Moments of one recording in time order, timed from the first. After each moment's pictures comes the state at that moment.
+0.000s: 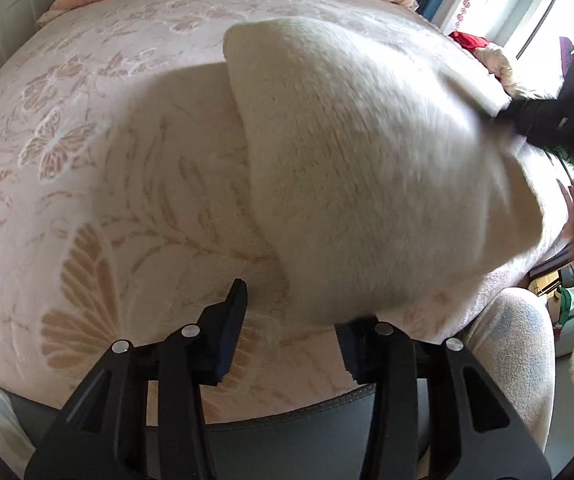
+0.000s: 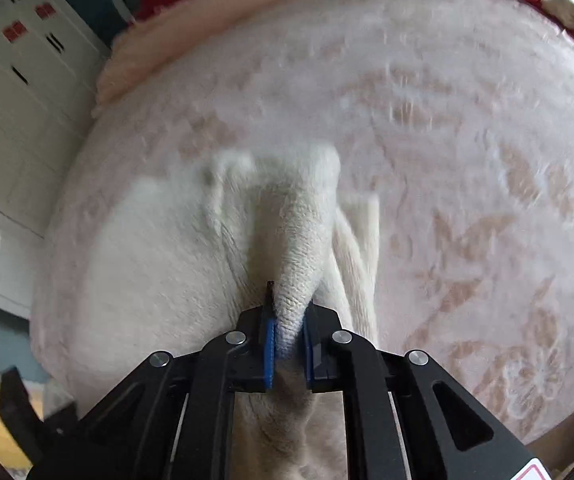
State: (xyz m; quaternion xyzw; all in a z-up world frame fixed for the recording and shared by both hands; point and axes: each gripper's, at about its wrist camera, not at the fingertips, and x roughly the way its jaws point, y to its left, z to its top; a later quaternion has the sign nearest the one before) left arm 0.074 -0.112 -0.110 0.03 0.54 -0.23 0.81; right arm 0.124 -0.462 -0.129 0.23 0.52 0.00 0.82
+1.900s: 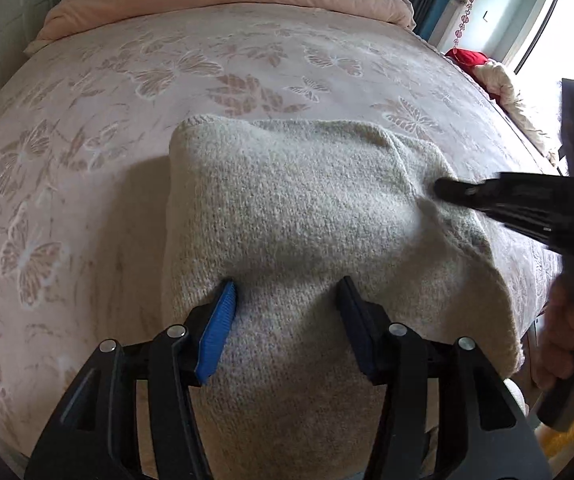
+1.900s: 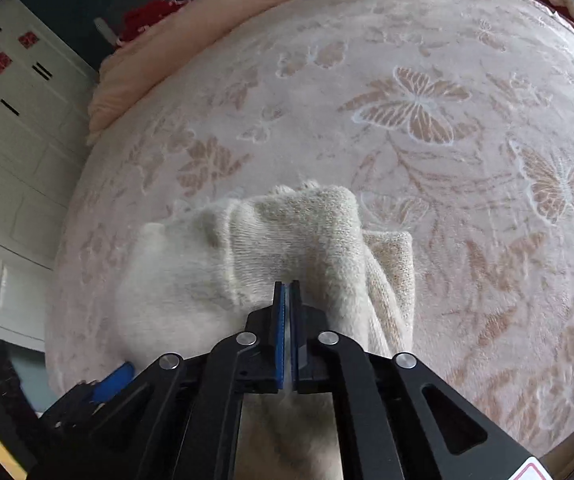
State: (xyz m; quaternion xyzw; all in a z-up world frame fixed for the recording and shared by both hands) left arm 0.149 -0.163 -0.079 0.03 0.51 -0.24 0.83; right arm 0.142 -0.458 -0.089 0.26 0.47 -0.02 0.84
